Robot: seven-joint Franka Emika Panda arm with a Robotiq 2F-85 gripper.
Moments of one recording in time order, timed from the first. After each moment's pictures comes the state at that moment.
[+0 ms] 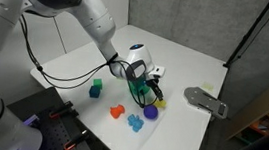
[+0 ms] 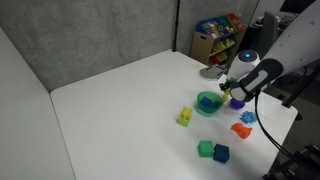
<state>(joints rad) 0.45 0.91 -0.60 -2.00 0.05 3.03 0.45</state>
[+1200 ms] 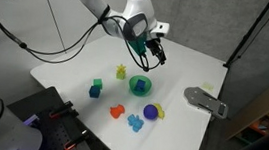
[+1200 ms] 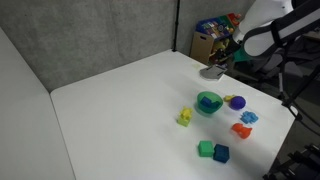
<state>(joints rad) 0.40 0.39 -0.48 -2.09 -0.06 2.84 0.38</state>
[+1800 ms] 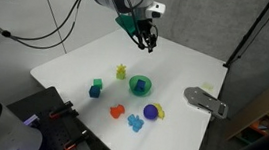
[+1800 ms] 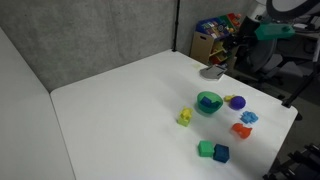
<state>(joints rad) 0.14 0.11 -0.16 -2.12 -0.02 2.45 0.23</state>
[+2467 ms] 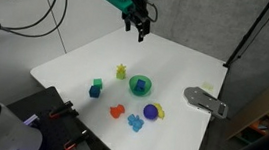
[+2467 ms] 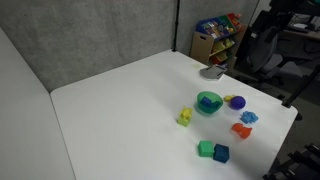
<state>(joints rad) 0.03 -0.11 -0.09 -2.11 0.07 2.05 0.02</state>
